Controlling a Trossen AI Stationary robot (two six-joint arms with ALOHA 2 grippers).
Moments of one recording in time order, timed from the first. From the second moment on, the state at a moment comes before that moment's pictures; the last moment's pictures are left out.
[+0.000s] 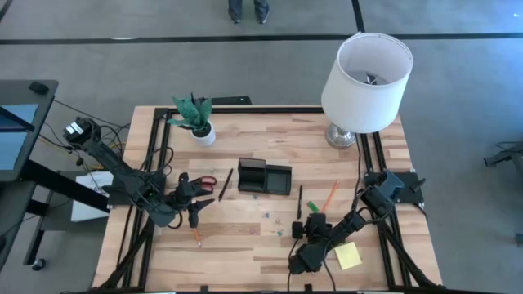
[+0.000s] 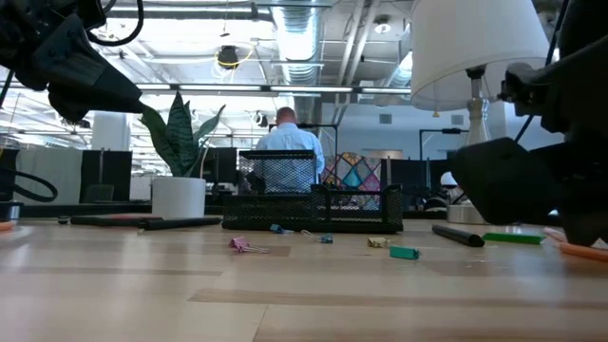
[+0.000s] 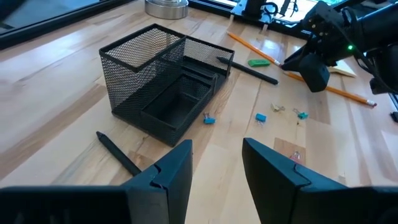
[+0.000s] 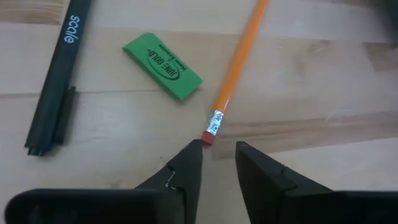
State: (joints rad) left arm -0.73 0.97 0.36 -0.05 -0.90 -0.76; right arm 0.67 2.33 1.59 -1.48 0.27 2.37
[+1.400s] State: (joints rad) left arm -0.73 0.97 0.36 -0.08 -0.87 -0.76; right arm 0.65 2.32 1.51 -1.43 0.31 2.43
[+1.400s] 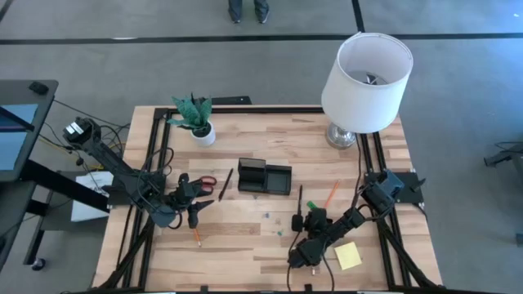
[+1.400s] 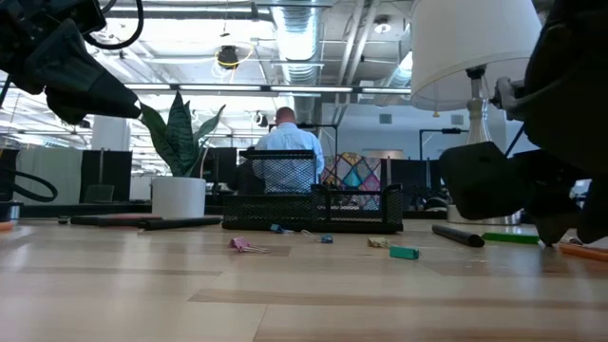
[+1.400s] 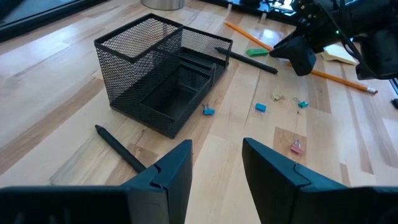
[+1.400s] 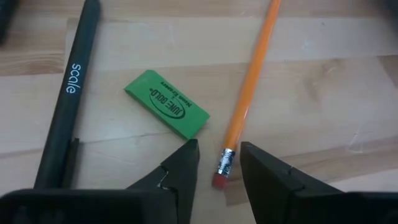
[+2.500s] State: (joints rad) left arm -0.73 0.97 0.36 -0.08 -0.84 -0.82; right arm 0.75 2.32 1.48 -1.41 0.36 2.49
